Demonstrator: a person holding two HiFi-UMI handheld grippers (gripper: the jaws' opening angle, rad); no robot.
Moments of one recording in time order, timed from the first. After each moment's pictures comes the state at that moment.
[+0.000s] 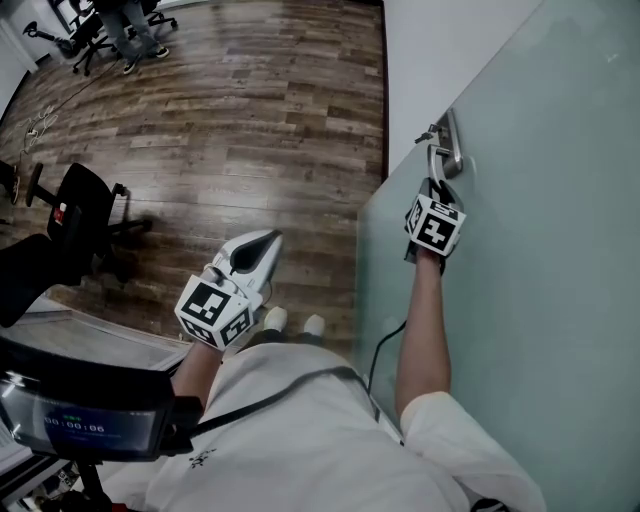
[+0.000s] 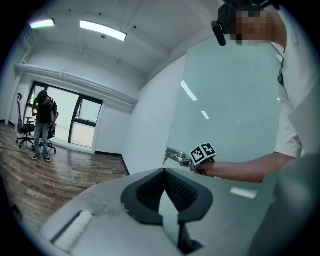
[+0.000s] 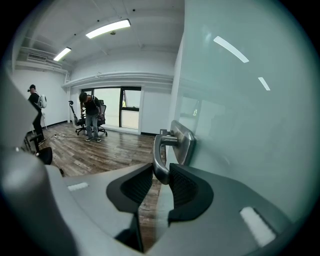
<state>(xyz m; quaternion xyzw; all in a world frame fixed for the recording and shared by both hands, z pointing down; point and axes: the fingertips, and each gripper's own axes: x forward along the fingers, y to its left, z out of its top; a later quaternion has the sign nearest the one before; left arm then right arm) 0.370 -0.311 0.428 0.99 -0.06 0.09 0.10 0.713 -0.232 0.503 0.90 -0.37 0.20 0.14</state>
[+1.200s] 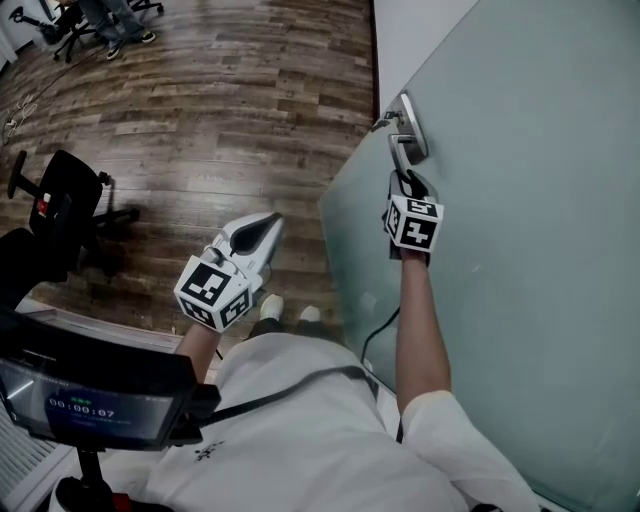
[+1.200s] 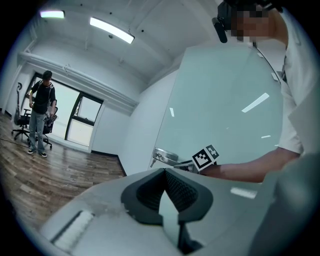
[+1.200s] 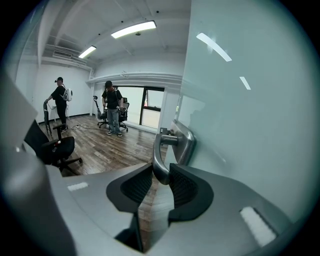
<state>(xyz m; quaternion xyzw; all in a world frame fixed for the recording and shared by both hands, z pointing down) 0.289 -0.368 0.433 0.99 -0.03 0.06 0.13 0.566 -0.309 0.494 0.85 -0.46 0.18 0.19</state>
